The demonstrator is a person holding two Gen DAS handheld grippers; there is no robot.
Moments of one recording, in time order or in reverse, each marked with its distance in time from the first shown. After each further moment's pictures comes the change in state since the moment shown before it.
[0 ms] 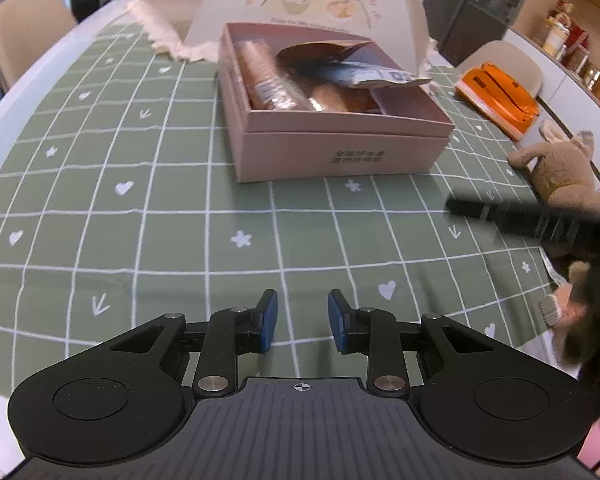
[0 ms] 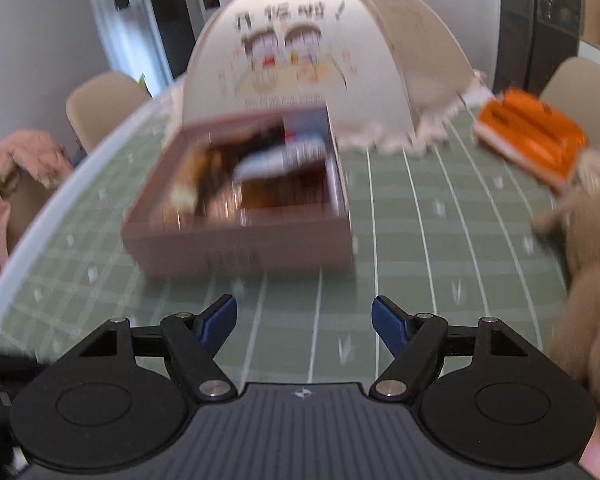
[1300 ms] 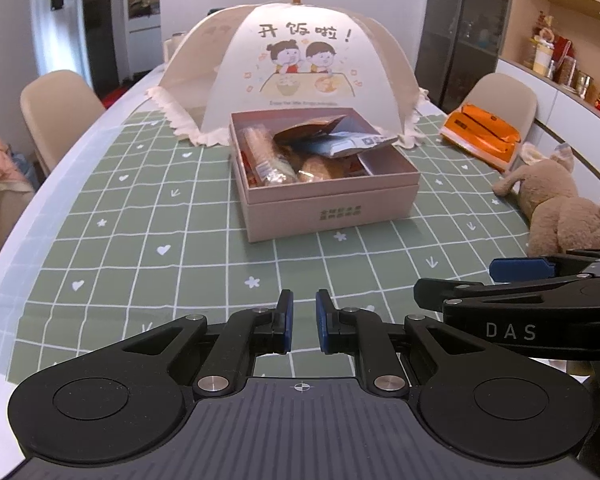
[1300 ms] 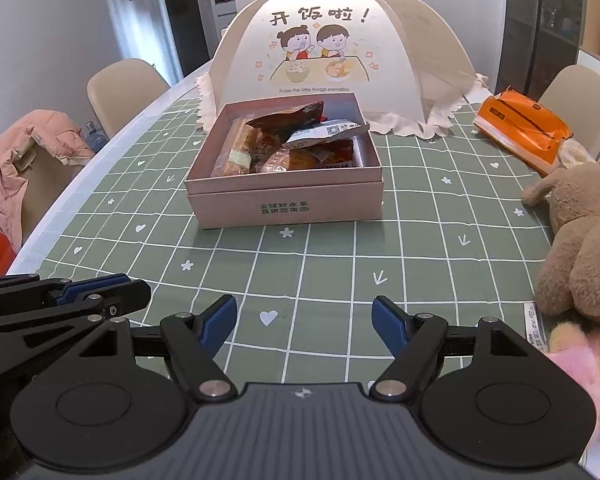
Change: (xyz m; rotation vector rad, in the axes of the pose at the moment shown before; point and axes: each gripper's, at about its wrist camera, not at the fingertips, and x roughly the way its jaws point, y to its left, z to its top) left arm -0.068 -0.037 -0.019 0.077 -0.195 0.118; right arm -0.063 0.041 -0.023 -0.034 -0.002 0.013
